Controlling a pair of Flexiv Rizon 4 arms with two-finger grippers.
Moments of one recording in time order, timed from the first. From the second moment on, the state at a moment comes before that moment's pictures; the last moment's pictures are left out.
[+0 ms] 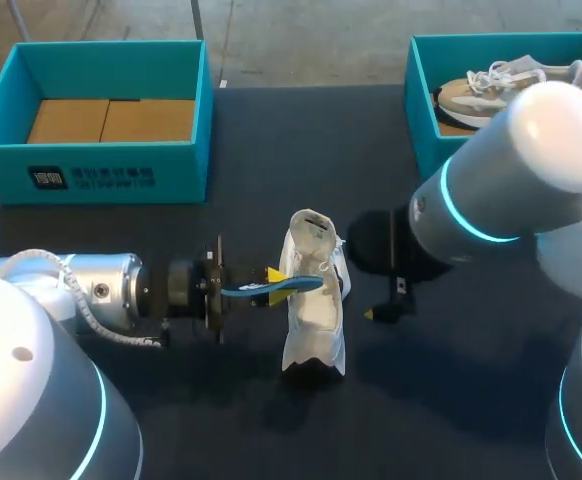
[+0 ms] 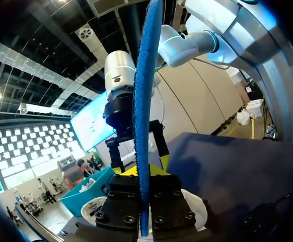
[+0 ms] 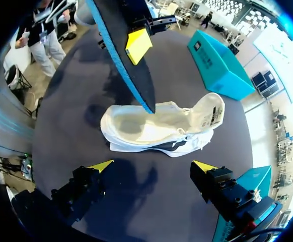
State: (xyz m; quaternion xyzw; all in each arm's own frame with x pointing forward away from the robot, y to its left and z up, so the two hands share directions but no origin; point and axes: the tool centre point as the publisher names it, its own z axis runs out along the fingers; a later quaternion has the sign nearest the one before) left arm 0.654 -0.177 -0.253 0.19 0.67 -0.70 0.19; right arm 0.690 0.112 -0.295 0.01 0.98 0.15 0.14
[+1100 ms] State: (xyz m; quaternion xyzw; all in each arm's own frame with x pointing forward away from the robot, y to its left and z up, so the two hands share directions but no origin) left arm 0.654 -0.196 -0.255 0.17 0.67 -0.69 0.20; right arm 0.704 0.117 -0.310 0.02 0.99 0.12 0.11
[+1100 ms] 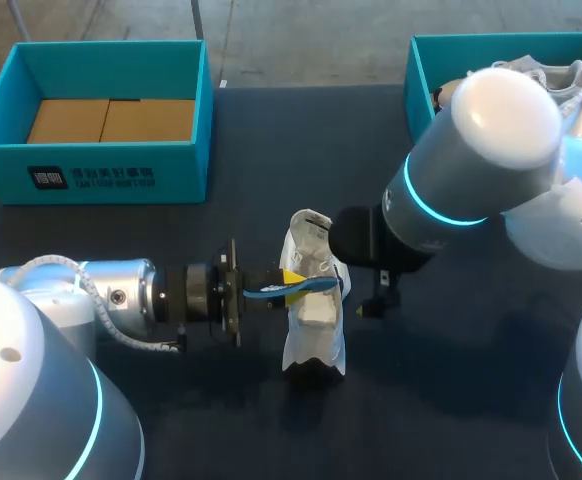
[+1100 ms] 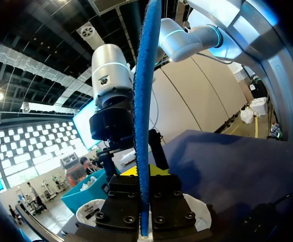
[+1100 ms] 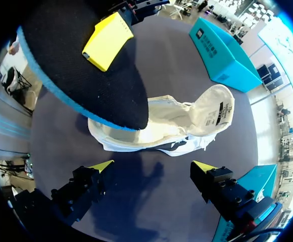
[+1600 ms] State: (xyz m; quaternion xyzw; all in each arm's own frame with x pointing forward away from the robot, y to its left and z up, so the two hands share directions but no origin) left arm 0.655 -0.202 -0.263 0.17 0.68 -0.69 0.20; right arm 0.703 0.089 -0.310 0.01 0.99 0.14 0.08
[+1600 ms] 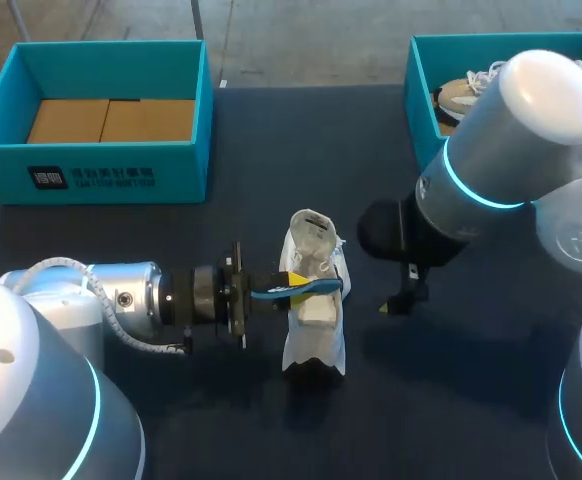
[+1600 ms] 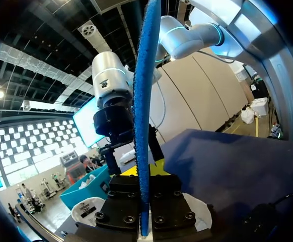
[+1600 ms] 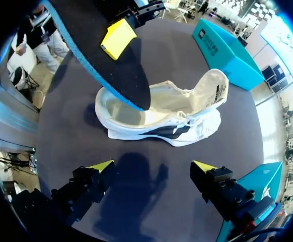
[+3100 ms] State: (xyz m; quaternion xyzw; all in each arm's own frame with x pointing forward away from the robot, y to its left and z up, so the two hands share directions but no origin) left arm 0.670 -0.210 -0.311 0.22 0.70 -0.65 0.21; right arm 0.705 0.086 -0.312 0.01 0.99 0.15 0.08
